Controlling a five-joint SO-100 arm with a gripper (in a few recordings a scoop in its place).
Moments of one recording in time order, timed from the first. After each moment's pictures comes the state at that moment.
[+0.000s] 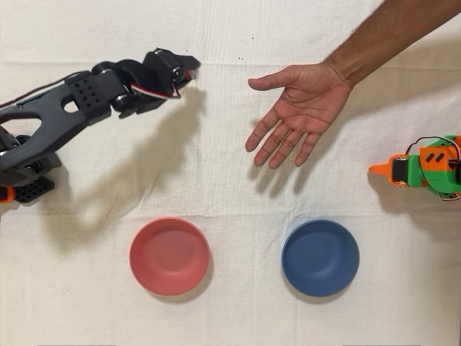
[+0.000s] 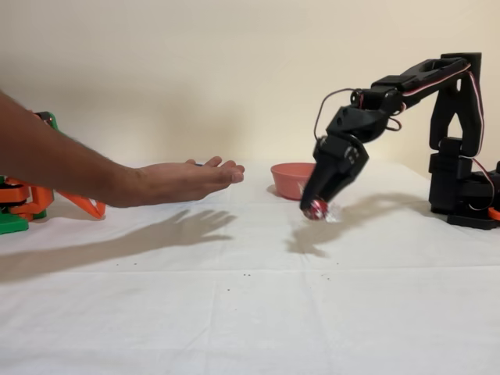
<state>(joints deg) -27.2 84.5 96.7 32.3 -17.8</state>
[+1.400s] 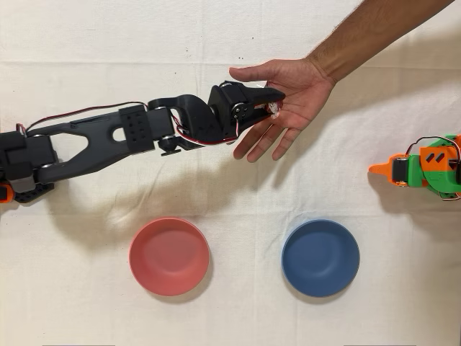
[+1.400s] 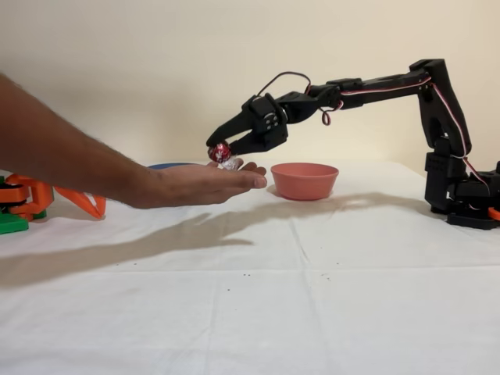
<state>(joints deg) -13.4 63.1 67.4 15.8 -30.5</state>
